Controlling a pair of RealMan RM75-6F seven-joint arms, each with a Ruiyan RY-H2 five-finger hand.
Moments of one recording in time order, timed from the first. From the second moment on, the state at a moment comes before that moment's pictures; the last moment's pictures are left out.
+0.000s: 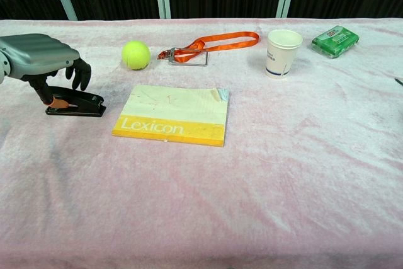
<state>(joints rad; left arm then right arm) -0.78 -1.42 -0.04 -1.33 1.14 0.84 0.50 0.10 -1.07 0.10 -1.78 -1.21 1.31 -0.07</state>
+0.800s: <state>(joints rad) -0.78 -1.42 -0.04 -1.33 1.11 0.83 0.52 0.10 -1.07 0.09 -1.78 -1.21 1.31 -0.07</state>
